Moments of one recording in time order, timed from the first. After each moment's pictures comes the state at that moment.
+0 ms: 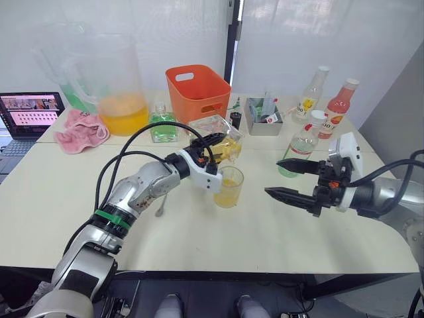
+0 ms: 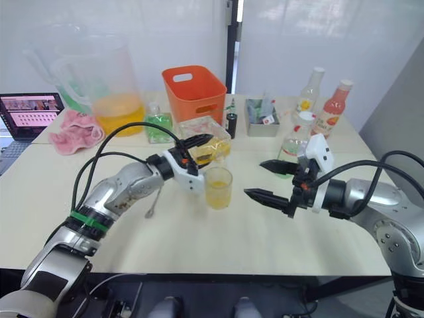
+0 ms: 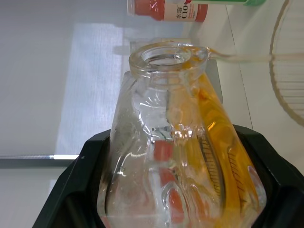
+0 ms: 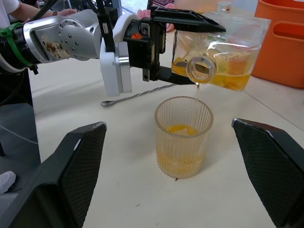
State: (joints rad) left arm -0.82 0.53 -0.36 0.31 0.73 -0.50 -0.22; right arm -0.35 -0.89 -0.23 -0.47 0.89 0.79 0.81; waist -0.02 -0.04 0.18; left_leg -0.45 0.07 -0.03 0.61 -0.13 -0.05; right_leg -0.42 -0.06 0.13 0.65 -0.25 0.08
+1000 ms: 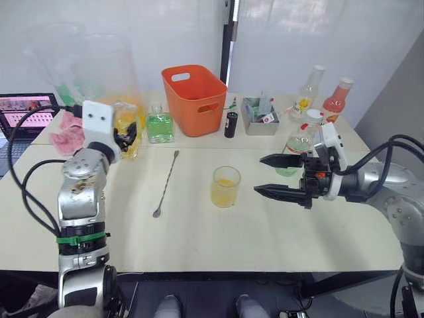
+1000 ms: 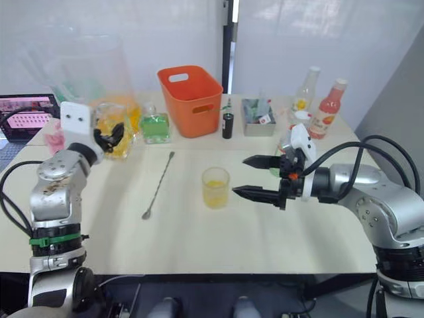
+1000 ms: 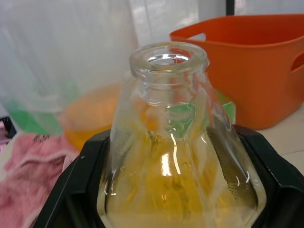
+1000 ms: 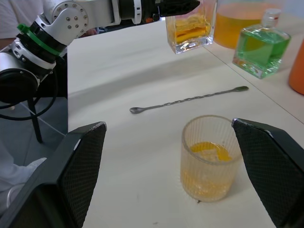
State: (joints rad) left arm -0.65 0.43 0.36 -0.04 -0.06 0.65 -0.31; right arm -0.54 -0.84 -0.09 -0.34 0.84 0.79 0.98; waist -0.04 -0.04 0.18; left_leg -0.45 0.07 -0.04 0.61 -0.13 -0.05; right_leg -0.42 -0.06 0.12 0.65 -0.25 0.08
